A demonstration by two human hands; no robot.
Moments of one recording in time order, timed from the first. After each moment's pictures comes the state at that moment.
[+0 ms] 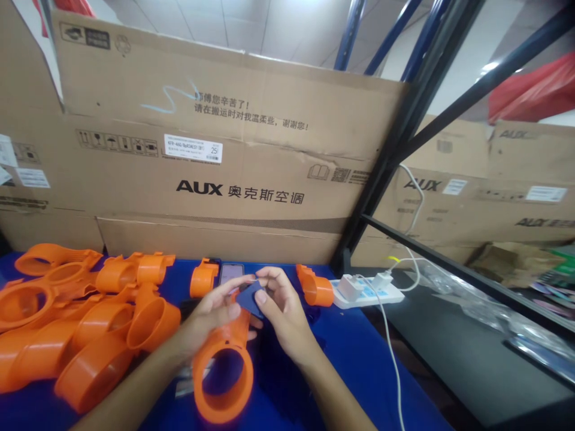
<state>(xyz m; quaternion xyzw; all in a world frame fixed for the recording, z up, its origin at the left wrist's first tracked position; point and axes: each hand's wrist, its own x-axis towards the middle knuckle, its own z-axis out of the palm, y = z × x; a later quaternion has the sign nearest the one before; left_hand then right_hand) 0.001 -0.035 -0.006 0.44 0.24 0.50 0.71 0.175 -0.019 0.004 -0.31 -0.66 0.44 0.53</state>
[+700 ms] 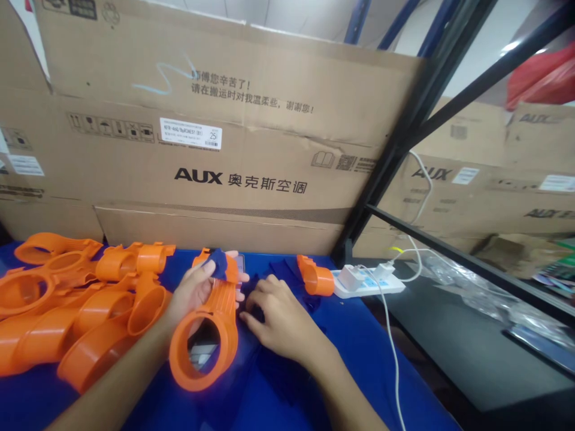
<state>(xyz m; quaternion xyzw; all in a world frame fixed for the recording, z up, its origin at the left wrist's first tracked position) -0.019 -0.022 -0.001 0.36 0.27 0.55 0.70 0.190 -0.017 0.005 -0.39 -0.89 0.06 0.23</state>
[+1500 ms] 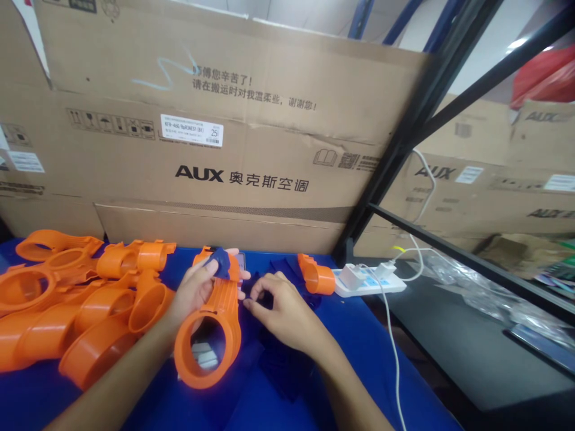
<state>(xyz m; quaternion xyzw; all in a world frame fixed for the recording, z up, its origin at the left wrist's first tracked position) -0.017 -0.028 0.004 0.39 0.25 0.57 0.68 0.191 -0.016 0.009 -0.45 -0.83 0.19 0.28</state>
